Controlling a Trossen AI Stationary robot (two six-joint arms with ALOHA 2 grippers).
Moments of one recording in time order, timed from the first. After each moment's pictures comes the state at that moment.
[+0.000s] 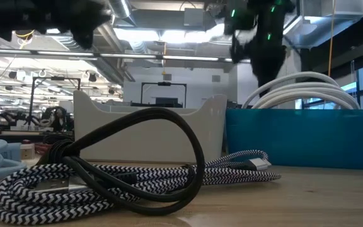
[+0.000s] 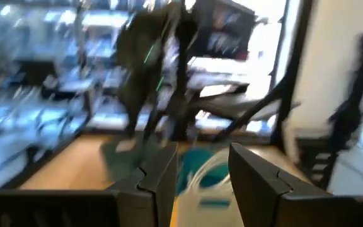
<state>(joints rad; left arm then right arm) 0.10 0.53 0.26 0.34 0.09 -0.10 -0.23 1.59 1.28 -1.12 0.12 0.09</state>
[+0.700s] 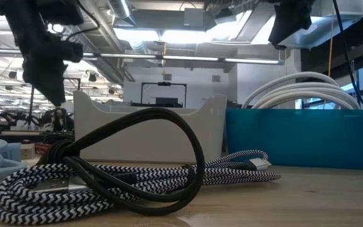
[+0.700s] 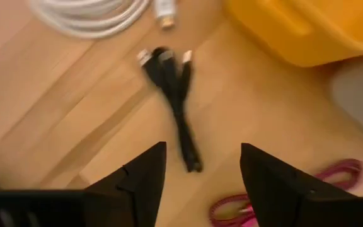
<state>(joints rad) 0.16 0.86 0.59 -0.89 -0.22 -0.59 -0.19 1.12 1.29 -1.11 0.36 0.27</state>
